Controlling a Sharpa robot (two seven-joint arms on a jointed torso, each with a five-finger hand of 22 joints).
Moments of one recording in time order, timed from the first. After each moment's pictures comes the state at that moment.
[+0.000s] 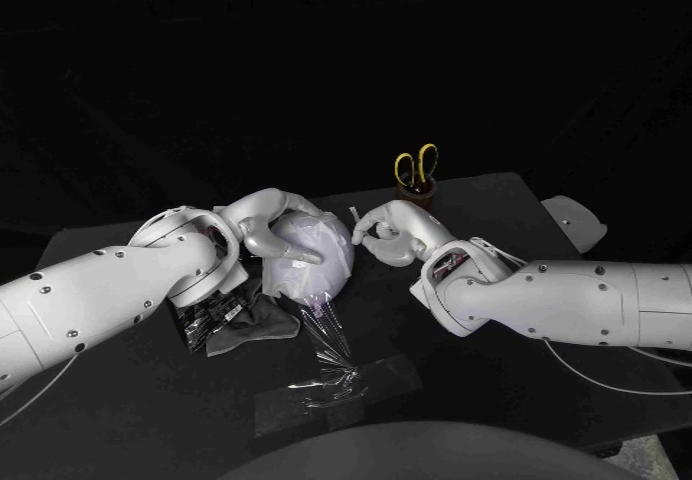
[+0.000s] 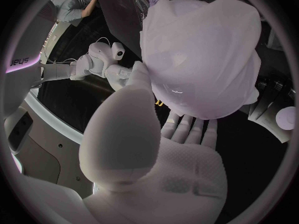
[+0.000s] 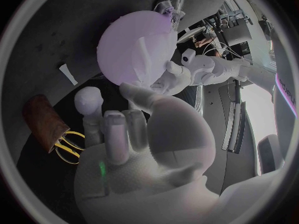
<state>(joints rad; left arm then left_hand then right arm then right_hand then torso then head) 1.23 -0.63 -0.08 1.38 -1.09 -0.18 0.07 1.50 -0.28 -0.09 0.30 0.06 0.54 0.16 0.30 0.20 0.50 0.22 0.09 0.05 0.23 0.21 0.15 0.07 0.08 0.18 0.29 0.08 0.12 1.14 -0.88 -0.21 1.71 -1.21 -0.86 -0.16 1.12 -0.01 0.73 -0.24 0.11 1.09 0.06 0.34 0.81 1.47 -0.02 1.53 1.29 1.47 -0.07 1.57 1.31 0.13 1.20 0.04 1.00 1.22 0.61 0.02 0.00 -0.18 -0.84</state>
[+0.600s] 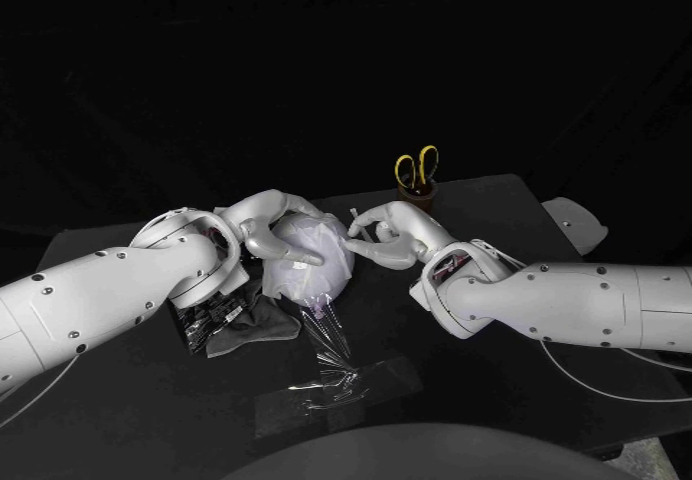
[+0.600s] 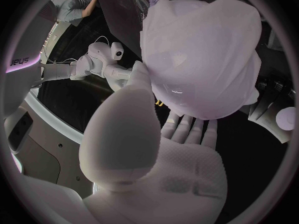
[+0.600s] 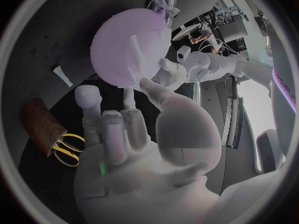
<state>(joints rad) 1.23 -0.63 -0.08 1.37 -1.09 -0.18 0.07 1.50 -0.28 -0.09 0.30 0.06 0.54 0.16 0.30 0.20 0.50 0.22 0.09 0.05 0.23 0.21 0.15 0.07 0.08 0.18 0.29 0.08 0.12 1.14 -0.88 -0.21 1.71 -1.14 -0.86 -0.08 1.03 -0.16 0.56 -0.09 0.06 0.96 0.11 0.17 0.70 1.47 0.03 1.48 1.31 1.47 -0.03 1.56 1.31 0.13 1.18 0.07 0.92 1.18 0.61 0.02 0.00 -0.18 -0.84</state>
